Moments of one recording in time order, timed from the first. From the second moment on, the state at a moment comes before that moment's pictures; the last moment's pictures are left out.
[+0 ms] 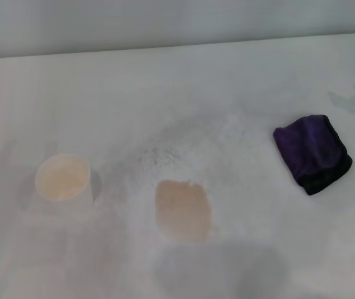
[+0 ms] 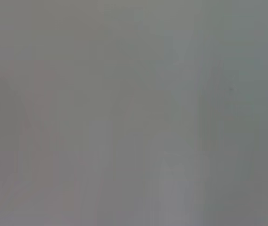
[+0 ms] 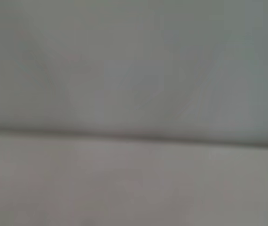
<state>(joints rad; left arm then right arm) -0.24 -2.07 1.03 0.14 0.60 1.37 -0.33 0.44 1.92 -0.71 -1.11 0.81 1.33 -0.87</state>
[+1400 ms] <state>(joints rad) -0.24 -2.08 1.04 0.14 0.58 1.38 -0.26 0.78 2.01 -1.25 -0.89 0.28 1.41 -0.46</state>
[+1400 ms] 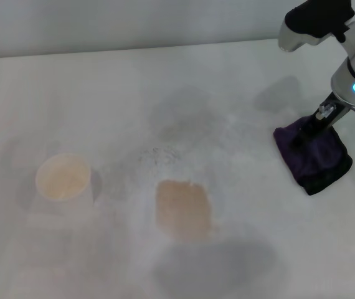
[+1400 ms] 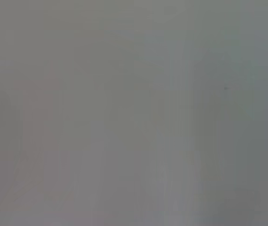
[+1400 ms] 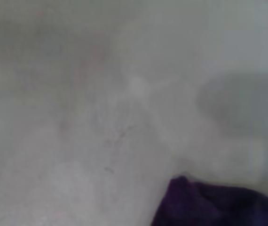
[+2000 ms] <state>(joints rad) -0.24 -2.08 1.04 0.14 0.58 1.38 -0.26 0.81 2.01 -1.28 -0.82 0.23 1.37 -0.44</state>
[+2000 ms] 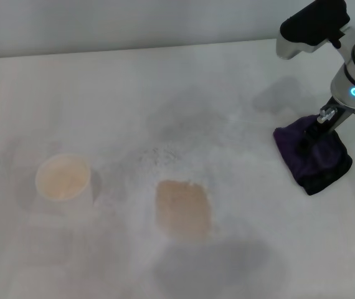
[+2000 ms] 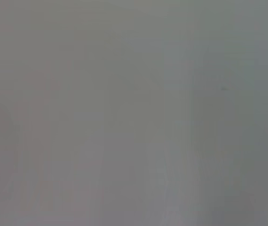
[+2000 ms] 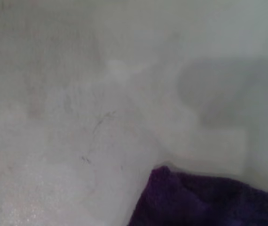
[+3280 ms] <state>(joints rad) -0.26 -2.08 1.04 0.15 0.59 1.39 -0.27 0.78 2.02 -1.35 -0.84 0.30 1.38 -0.52</state>
